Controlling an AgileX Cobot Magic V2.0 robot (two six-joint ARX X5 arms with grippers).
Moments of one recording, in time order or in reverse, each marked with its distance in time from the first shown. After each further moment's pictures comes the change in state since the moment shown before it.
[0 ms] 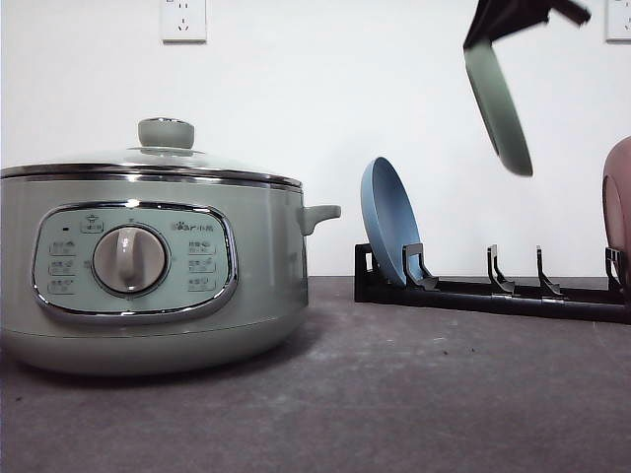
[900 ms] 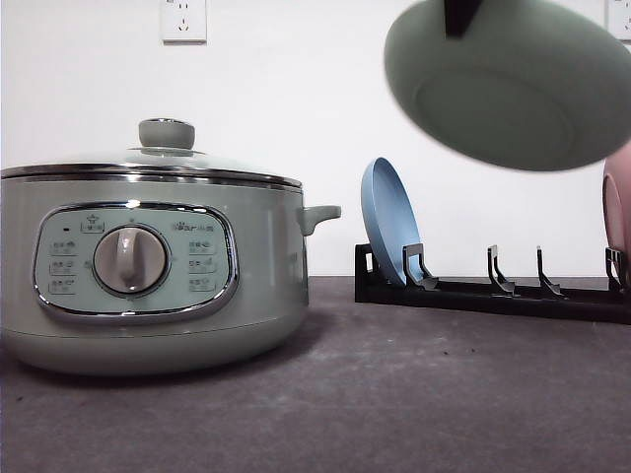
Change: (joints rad) left_arx 0.000 0.000 0.000 0.000 0.000 0.000; right_arx 0.699 -0.199 -0.267 -0.563 0.574 -0.249
